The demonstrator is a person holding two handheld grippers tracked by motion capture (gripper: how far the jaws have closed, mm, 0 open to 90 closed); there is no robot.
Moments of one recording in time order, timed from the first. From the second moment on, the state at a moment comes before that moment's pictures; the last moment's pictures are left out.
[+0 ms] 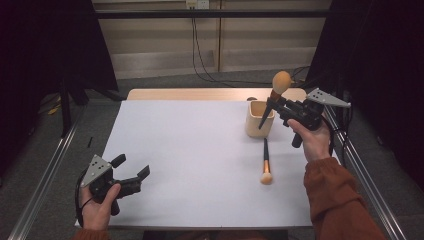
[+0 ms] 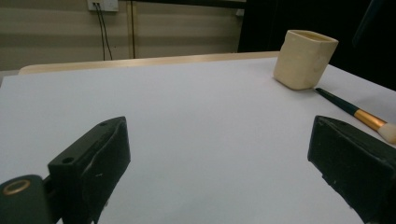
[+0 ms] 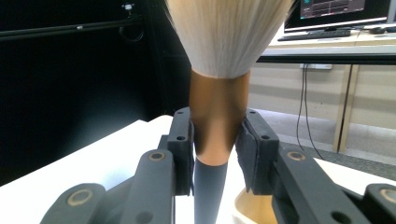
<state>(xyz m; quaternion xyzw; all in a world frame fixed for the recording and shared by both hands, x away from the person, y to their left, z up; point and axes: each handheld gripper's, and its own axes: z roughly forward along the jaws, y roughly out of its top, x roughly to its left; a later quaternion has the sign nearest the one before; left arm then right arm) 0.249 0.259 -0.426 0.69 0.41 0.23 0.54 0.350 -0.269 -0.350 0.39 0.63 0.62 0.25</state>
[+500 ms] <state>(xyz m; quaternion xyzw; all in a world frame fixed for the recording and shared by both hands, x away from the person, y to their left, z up) 0.244 0.260 -0.428 0.69 0.39 0.23 0.56 0.366 -0.280 -0.336 0.39 0.63 0.62 0.27</state>
